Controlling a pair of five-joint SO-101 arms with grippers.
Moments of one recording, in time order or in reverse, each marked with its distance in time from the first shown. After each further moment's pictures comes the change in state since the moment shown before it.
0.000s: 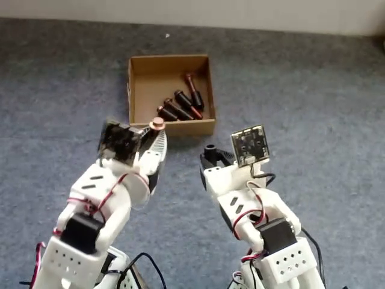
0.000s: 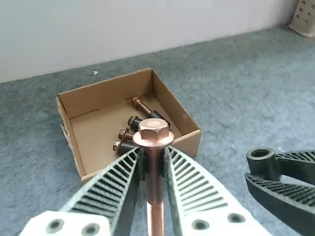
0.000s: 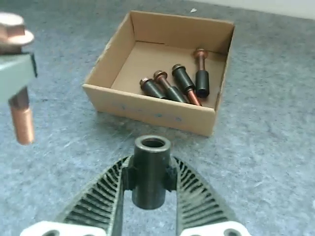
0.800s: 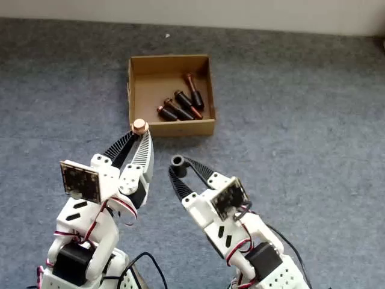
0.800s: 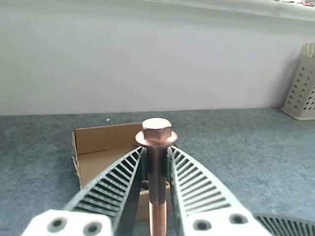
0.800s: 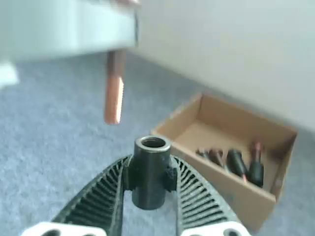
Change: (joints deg) left arm -2.6 -26.0 11.9 -2.7 5.9; right arm -13.1 -28.7 28.5 -23.2 11.3
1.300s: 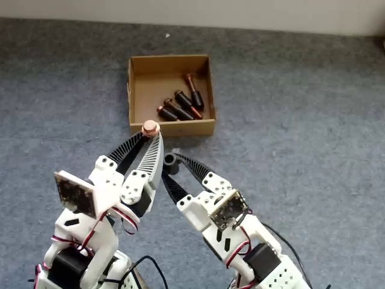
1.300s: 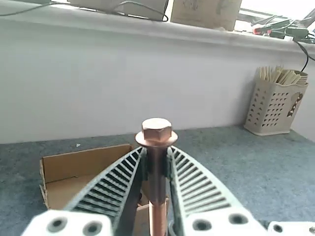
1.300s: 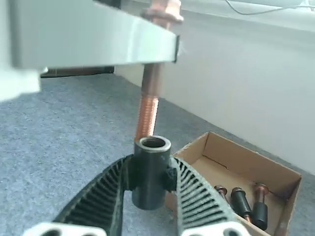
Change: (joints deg) left arm 6.7 -0.2 -4.0 -1.4 0.6; right arm -3.1 0.1 0.1 -6.8 3.1
